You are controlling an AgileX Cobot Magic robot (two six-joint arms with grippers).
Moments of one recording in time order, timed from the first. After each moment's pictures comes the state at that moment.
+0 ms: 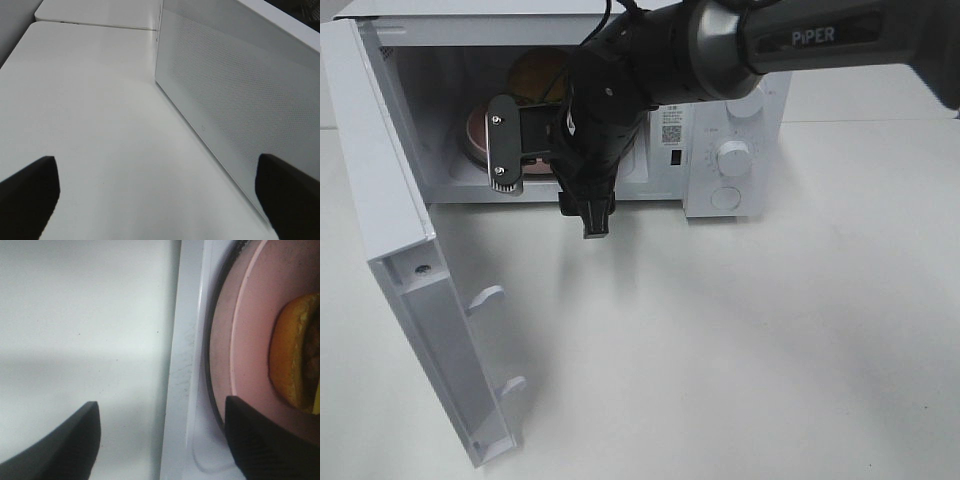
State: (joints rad) left arm 0.04 -0.01 -0.50 -0.09 1.04 0.01; right arm 0.74 2.20 -1.66 -0.33 0.45 -0.84
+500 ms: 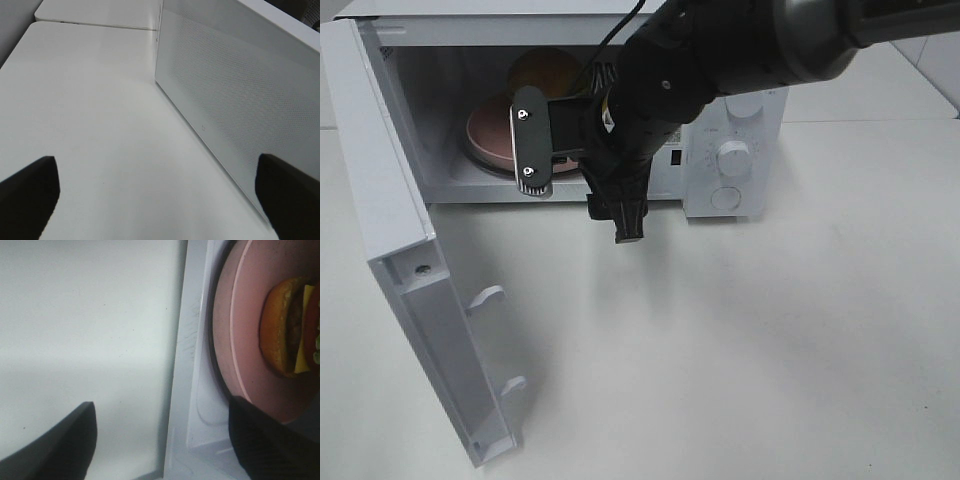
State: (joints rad) left arm 0.04 -0.01 -0.50 -0.09 1.04 0.01; right arm 0.74 2.01 -1.42 -0.38 0.38 -0.80
